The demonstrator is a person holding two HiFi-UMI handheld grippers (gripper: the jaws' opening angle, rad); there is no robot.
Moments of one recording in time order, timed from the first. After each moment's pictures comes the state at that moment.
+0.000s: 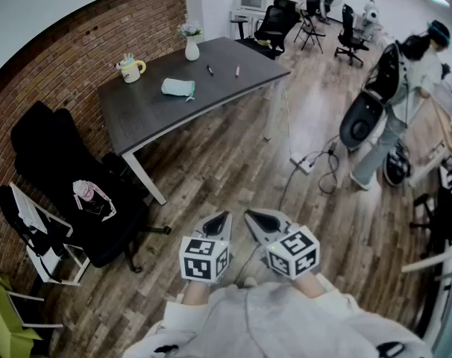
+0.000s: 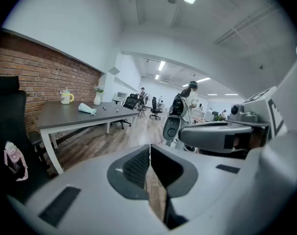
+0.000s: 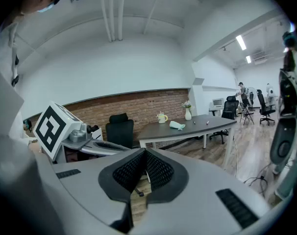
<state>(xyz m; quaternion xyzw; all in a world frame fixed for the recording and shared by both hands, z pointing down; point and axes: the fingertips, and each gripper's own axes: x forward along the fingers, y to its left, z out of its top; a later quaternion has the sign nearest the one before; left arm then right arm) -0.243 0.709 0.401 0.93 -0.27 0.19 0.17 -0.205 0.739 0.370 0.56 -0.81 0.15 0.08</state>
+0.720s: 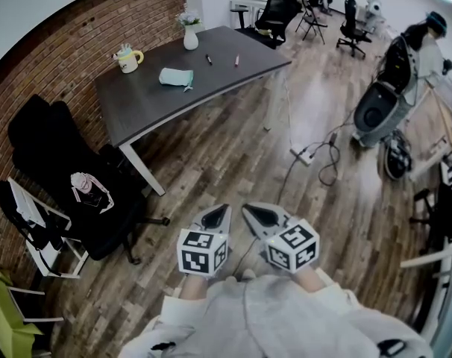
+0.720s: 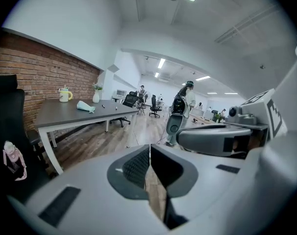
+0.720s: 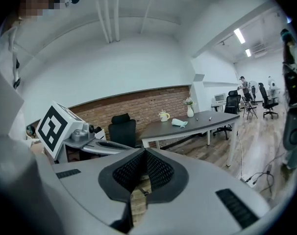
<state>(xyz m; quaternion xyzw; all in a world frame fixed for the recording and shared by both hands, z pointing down) -0.234 0.706 0.403 0.93 -0.26 0.19 0.17 -0.203 0.735 0.377 0.55 -0.82 0.17 0.07</state>
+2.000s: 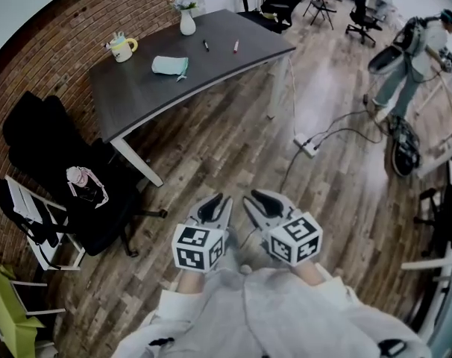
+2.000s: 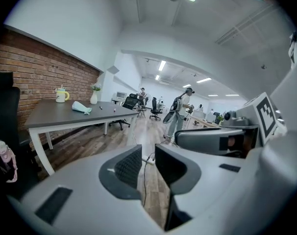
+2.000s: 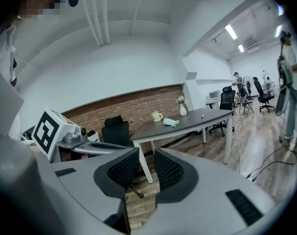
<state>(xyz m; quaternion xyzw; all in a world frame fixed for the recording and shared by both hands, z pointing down) -0.175 0.665 0.421 0.93 -0.27 0.18 0.16 -0.126 0.690 0.403 0.56 -0.81 0.19 0.05</state>
